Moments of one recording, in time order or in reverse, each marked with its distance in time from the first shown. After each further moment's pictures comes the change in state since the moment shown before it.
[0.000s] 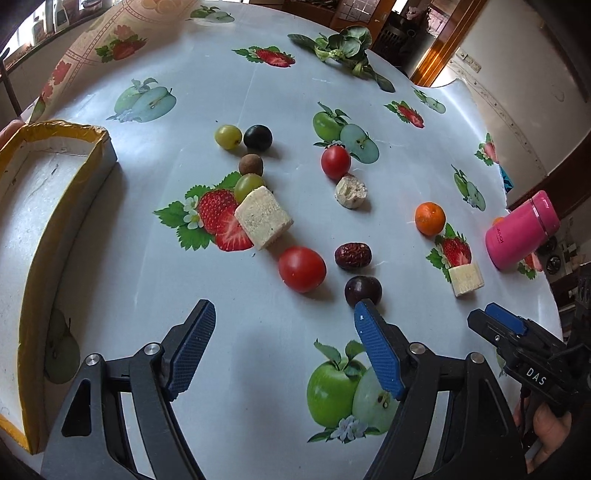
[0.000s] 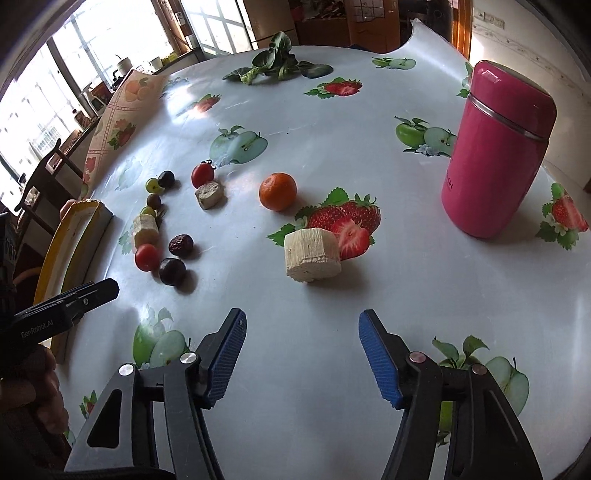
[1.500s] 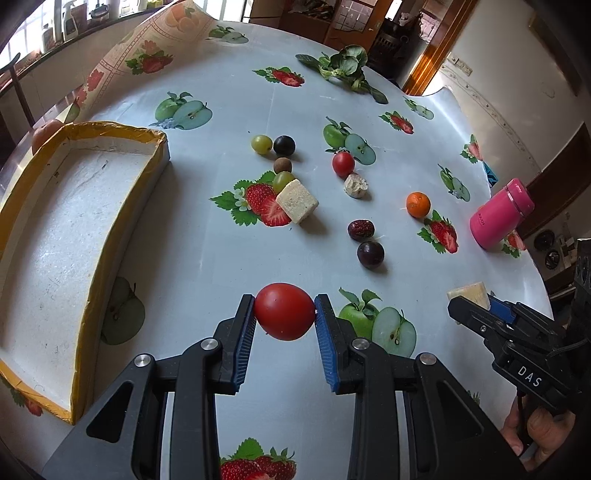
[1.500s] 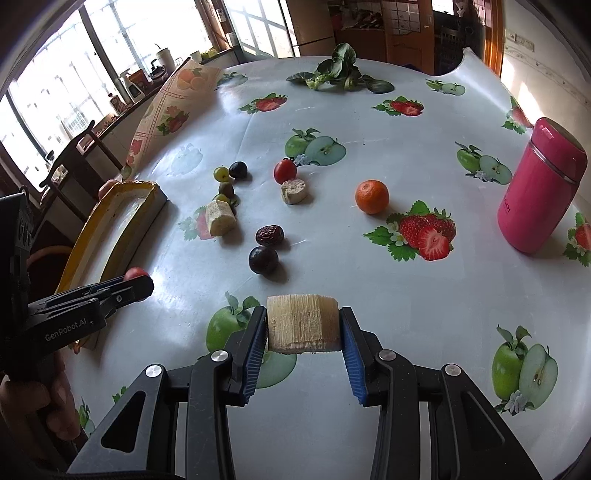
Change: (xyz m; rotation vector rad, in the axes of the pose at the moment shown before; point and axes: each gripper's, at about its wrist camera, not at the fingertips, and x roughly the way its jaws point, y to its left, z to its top) left arm -0.069 0.034 -0.041 0.025 -0.048 0.001; right arm -0.026 0.082 -0.016 -0.099 -0.031 0.070
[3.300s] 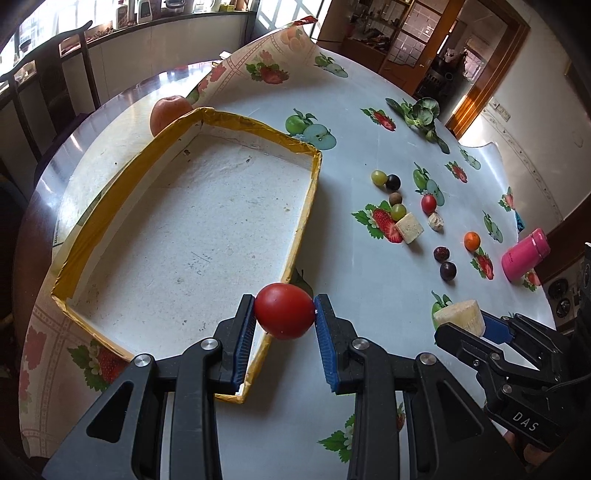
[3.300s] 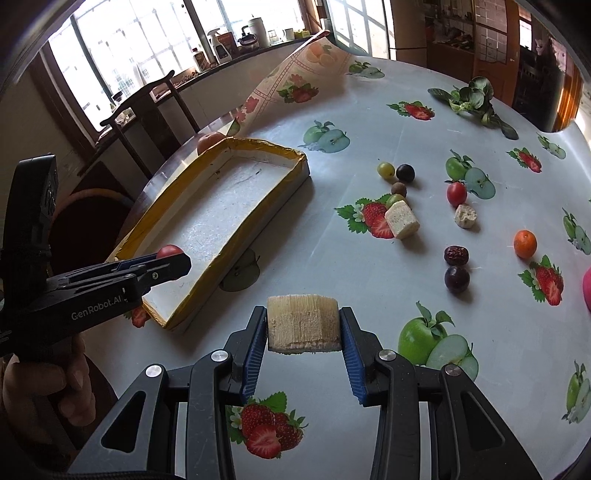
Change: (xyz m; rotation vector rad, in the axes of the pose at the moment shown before) left arm -0.066 0.131 -0.023 -0.155 -0.079 0.086; right arm 0.011 0.172 -0.003 -0.237 0.041 0.144
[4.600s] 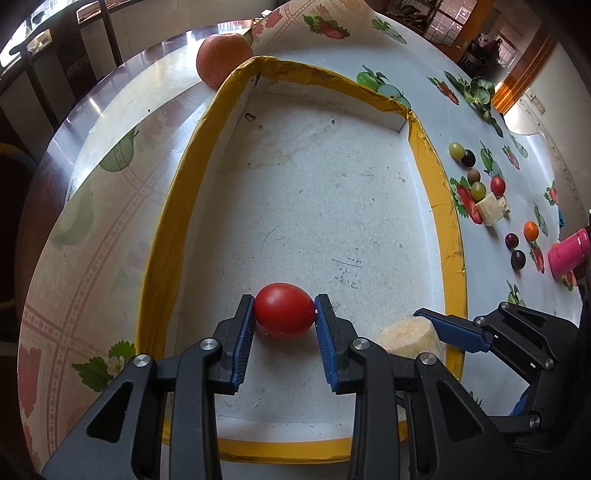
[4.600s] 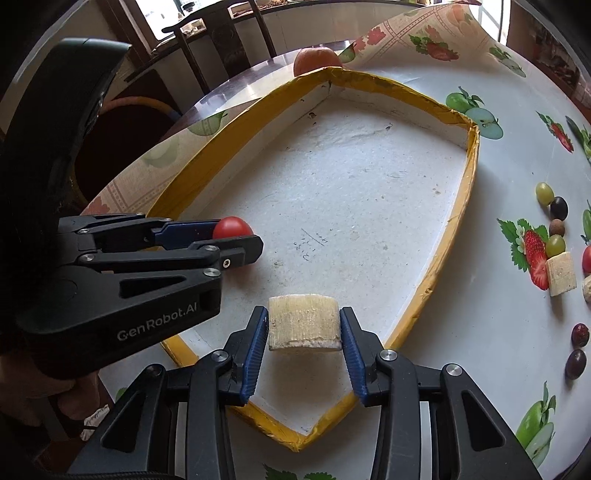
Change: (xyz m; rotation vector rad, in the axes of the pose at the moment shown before) left arm 0.057 0.063 -0.009 -0.046 0.124 0.090; right arm 0.121 0.105 0.008 -0.302 0.202 0.104
